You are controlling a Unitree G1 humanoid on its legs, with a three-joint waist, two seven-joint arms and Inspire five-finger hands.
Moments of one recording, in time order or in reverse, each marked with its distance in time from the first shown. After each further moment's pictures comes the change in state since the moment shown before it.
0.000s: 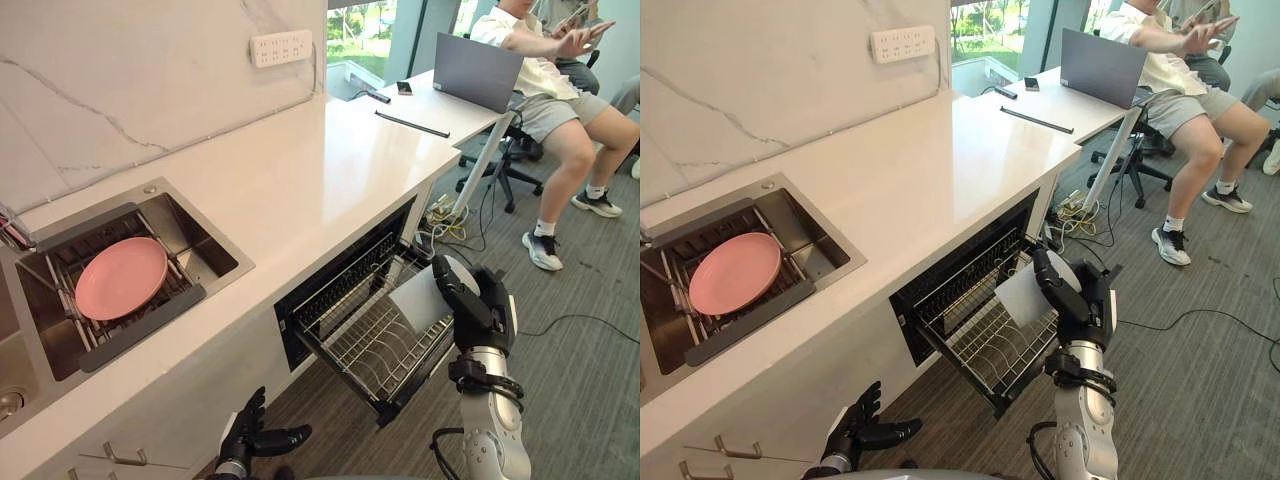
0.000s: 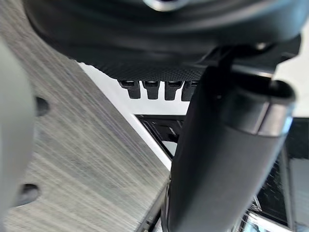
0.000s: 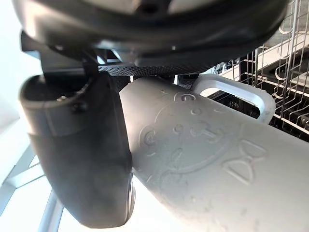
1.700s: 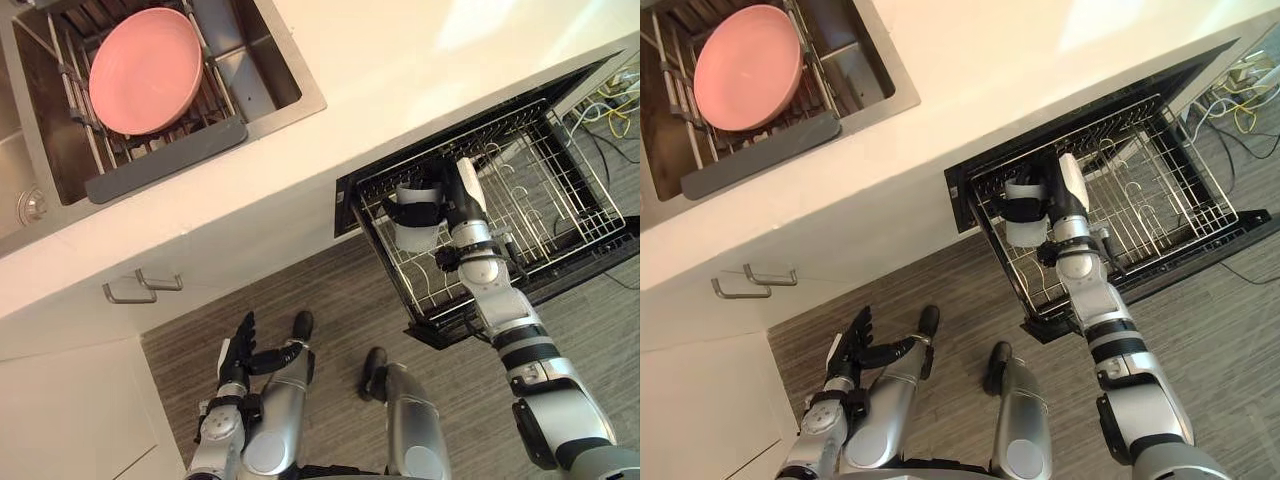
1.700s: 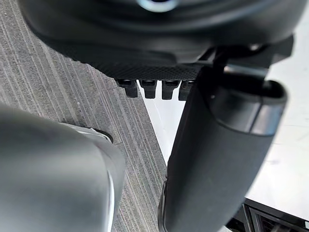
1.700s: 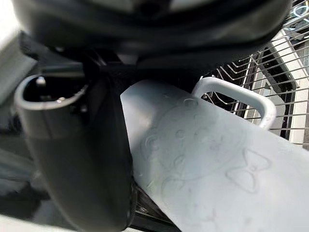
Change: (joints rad) left arm -0.320 -0.008 0.038 0.075 -0.041 -0.089 0.083; right arm -0.826 -0.456 0.314 0.596 -0.703 0.092 -0.160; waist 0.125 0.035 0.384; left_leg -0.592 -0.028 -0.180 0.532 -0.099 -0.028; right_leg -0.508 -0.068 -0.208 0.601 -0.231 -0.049
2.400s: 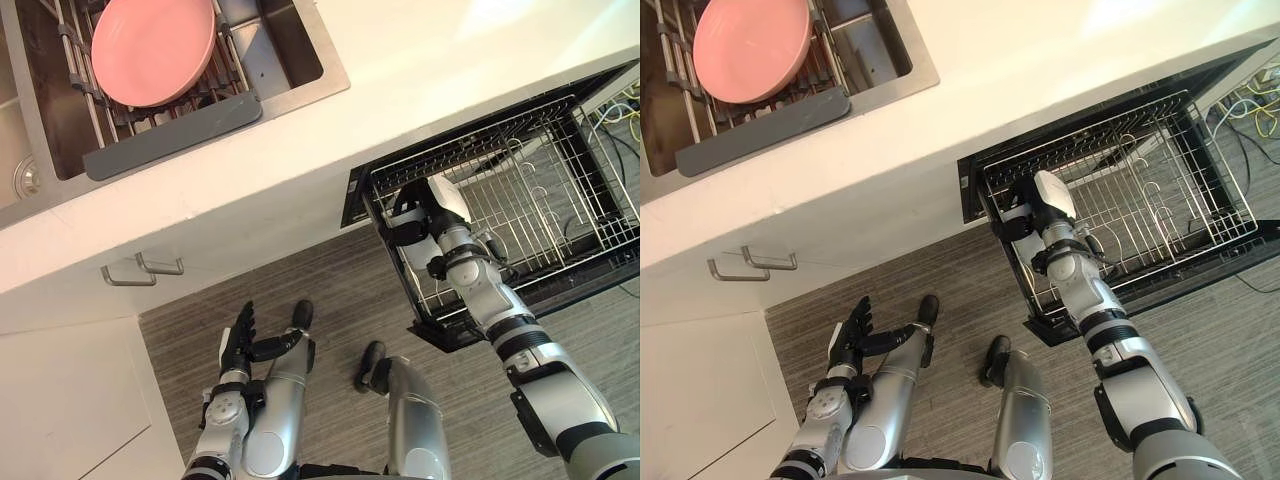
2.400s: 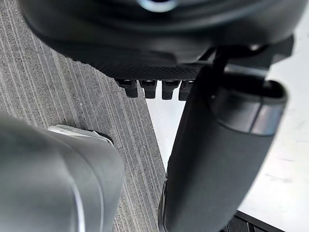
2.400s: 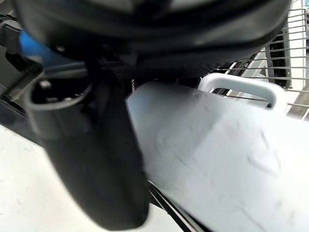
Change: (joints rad) left arm -0.064 -0.006 -0.004 0.026 -0.020 -0.007 0.040; right arm -0.051 0.024 0.096 0.129 -0.161 0.045 -0.008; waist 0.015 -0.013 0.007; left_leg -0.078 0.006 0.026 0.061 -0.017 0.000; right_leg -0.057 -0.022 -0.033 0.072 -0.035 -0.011
